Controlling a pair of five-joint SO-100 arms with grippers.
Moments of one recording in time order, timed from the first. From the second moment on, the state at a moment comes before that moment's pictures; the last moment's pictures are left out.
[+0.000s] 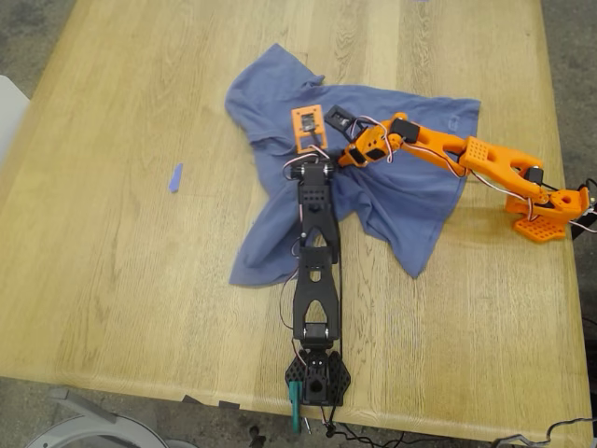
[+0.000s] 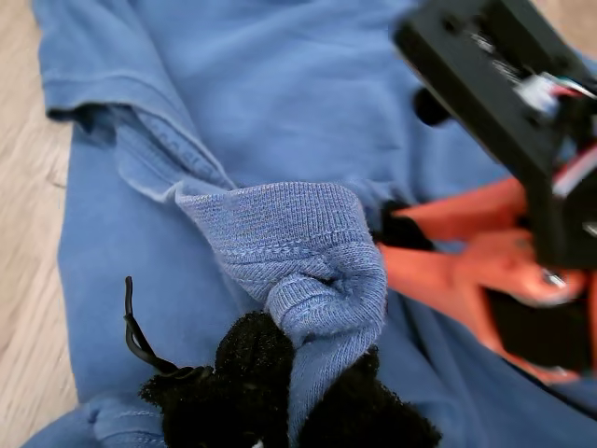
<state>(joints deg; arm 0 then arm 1) 2.4 33.8 -16.9 92.4 -96.9 11.0 22.9 -6.3 68.9 -73.3</state>
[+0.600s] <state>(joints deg) 17.6 34.2 -16.9 92.7 -96.9 17.8 27.0 -6.3 73.1 -73.8</state>
